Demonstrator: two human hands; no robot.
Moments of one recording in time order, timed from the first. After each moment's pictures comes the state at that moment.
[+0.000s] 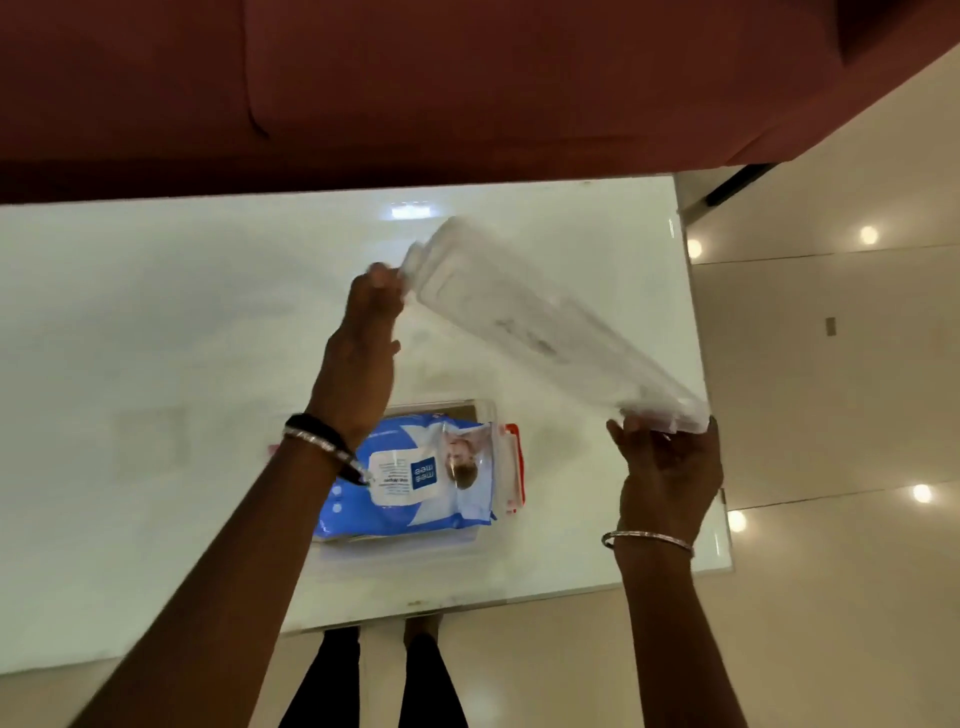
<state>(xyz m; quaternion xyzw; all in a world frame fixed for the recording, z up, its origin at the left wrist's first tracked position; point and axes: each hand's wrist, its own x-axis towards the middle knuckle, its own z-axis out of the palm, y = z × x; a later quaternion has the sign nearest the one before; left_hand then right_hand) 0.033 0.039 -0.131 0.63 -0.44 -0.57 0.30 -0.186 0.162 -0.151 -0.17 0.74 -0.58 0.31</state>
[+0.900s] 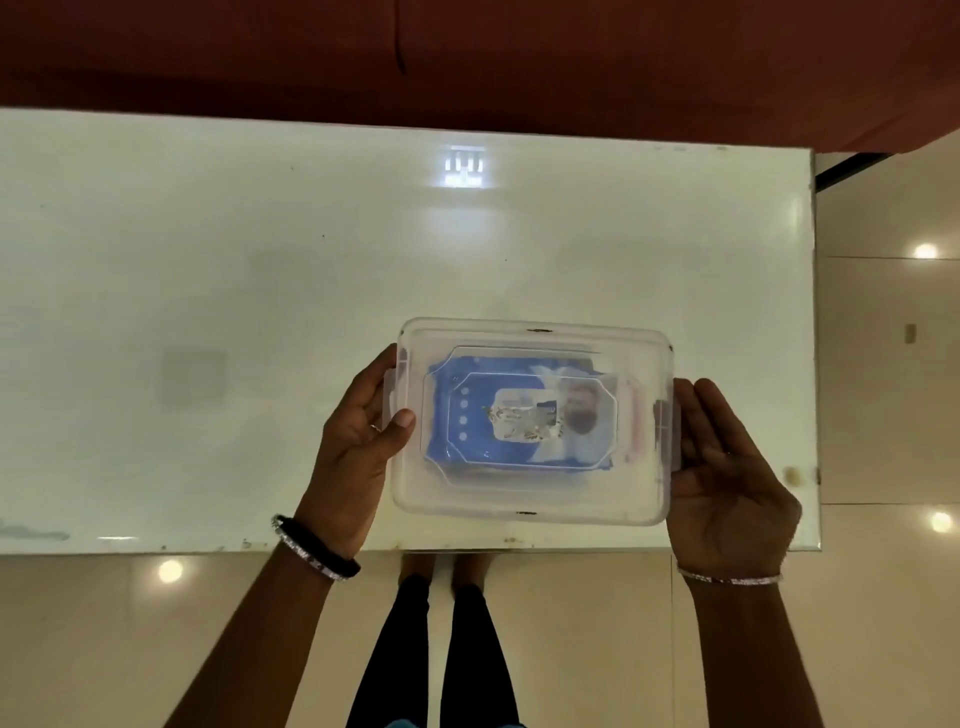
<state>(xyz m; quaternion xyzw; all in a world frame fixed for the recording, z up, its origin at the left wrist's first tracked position) 0.180 0.172 -0.142 0.57 -0.28 -0.66 0.39 -0.114 0.205 -0.136 0.00 0.47 -0.64 0.61</state>
